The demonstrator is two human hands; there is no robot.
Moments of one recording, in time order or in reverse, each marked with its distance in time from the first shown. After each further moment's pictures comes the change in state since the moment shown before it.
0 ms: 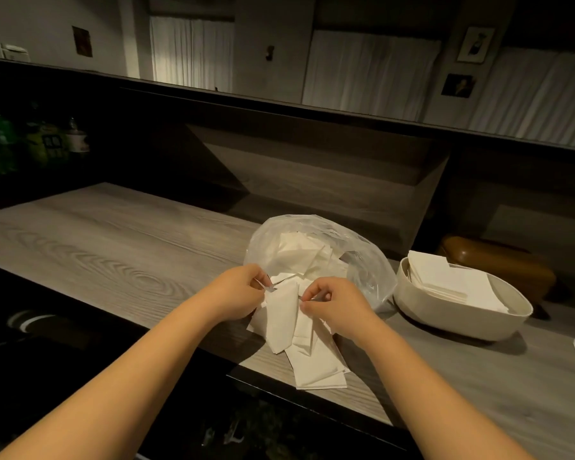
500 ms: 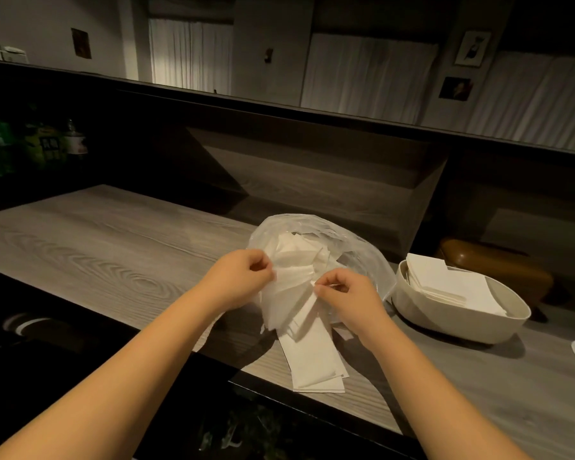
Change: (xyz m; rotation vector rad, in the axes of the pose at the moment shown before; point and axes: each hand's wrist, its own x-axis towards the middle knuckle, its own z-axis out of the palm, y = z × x) left_hand 0.000 0.016 -0.009 -0.045 0.133 0.133; right_hand -0.003 0.002 -0.013 0.317 0.130 -0.012
